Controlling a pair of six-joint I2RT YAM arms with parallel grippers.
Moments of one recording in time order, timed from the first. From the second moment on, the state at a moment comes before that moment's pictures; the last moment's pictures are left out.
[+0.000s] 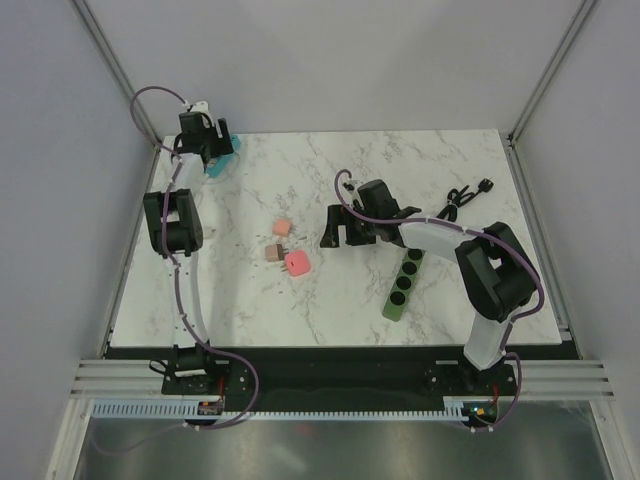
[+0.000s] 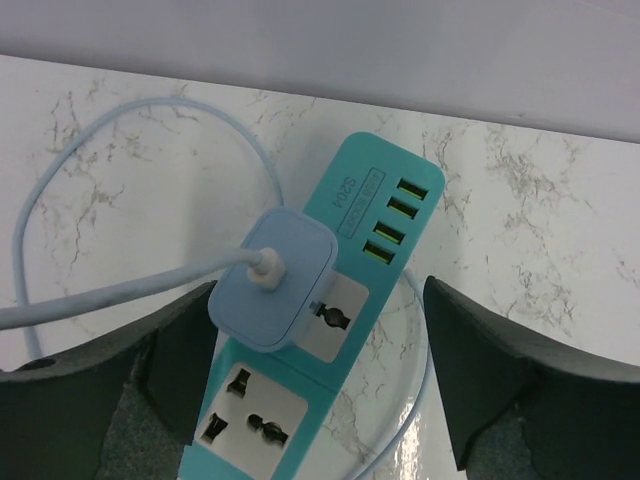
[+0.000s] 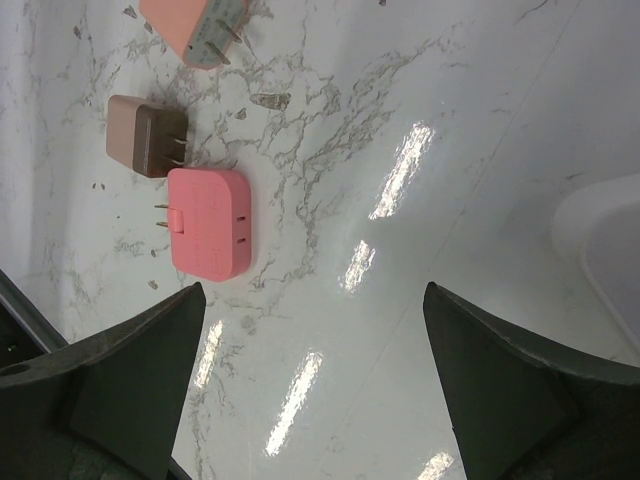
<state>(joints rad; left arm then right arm) 0.10 2.55 2.20 -0.17 0.07 -0.09 0.56 1.82 1.13 -0.10 -0.32 0.45</state>
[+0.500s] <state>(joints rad) 0.10 2.57 2.20 -0.09 0.14 -0.08 0.56 1.83 1.15 -0.10 -0.33 0.46</state>
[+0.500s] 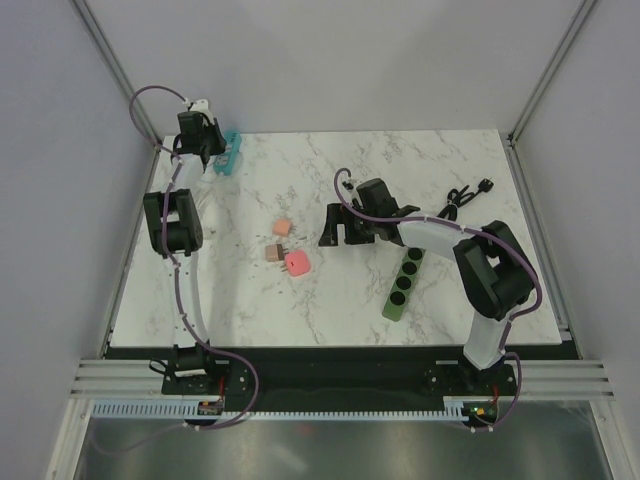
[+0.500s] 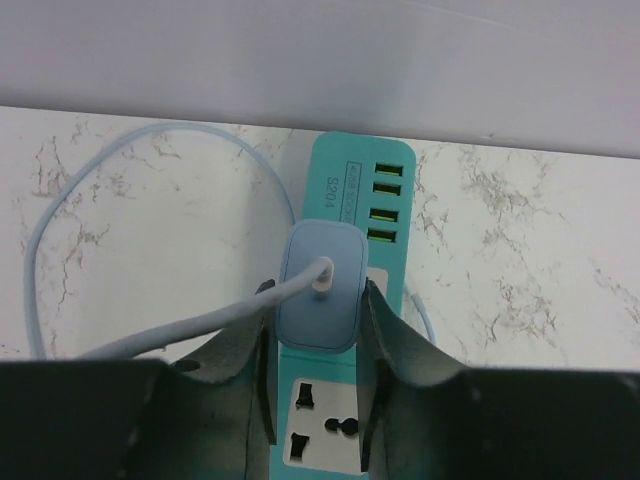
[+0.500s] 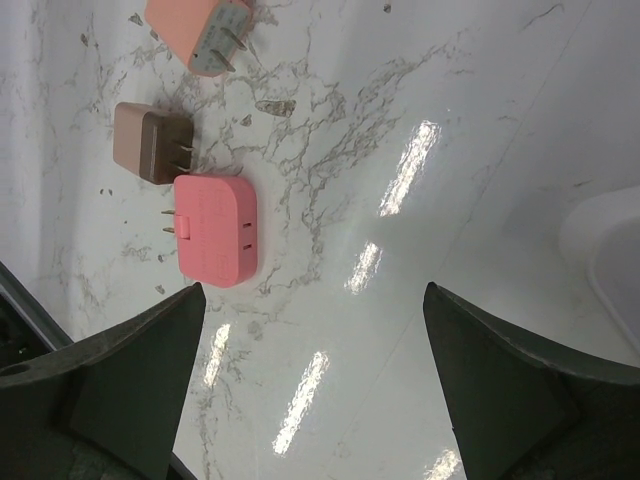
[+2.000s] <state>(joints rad) -0.17 1.96 1.37 -0.13 0.06 -0.31 0.56 2.75 2.14 0.31 -0.52 1.13</state>
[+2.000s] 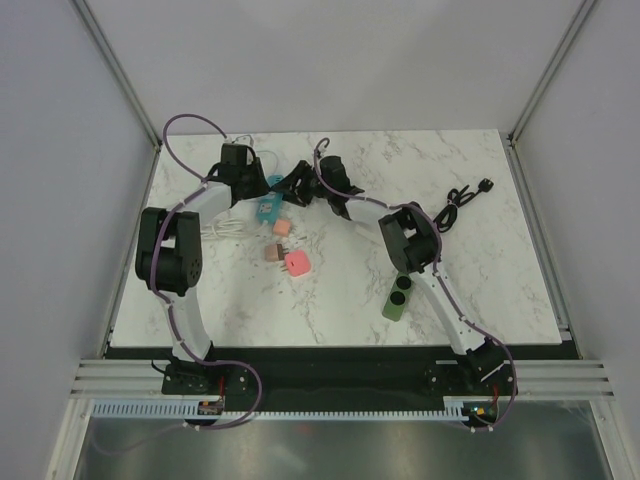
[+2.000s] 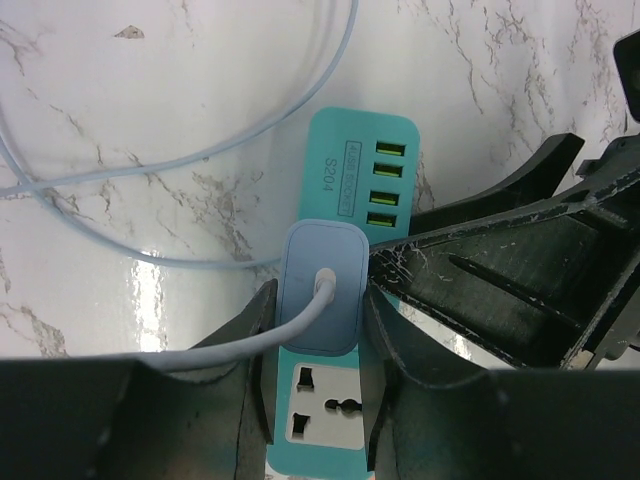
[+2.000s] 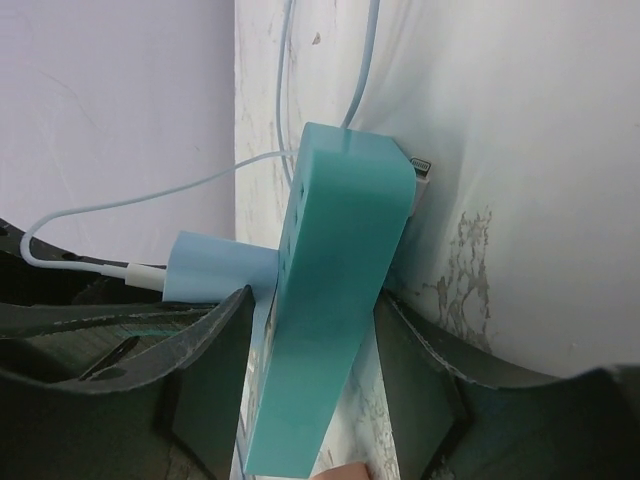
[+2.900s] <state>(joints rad) -0.15 1.95 1.37 -0.16 0.02 -0.30 0.61 2.83 2.19 0.43 -0.36 1.36</state>
